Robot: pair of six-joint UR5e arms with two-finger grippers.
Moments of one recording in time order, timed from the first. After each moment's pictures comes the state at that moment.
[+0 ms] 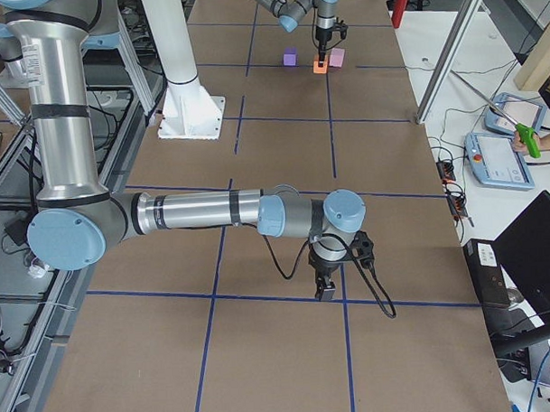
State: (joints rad) left arm -0.88 -2.08 -1.55 -1.72 -2.18 -0.84; right arm 1.52 -1.52 1.60 -1.72 2.29 -0.16
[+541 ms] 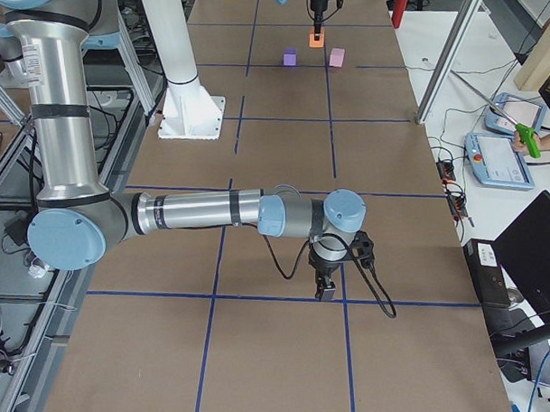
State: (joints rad) left arm -0.98 -2.03 -1.86 -1.39 -2.18 -0.73; right arm 1.52 -1.52 1.60 -1.72 2.29 -0.16
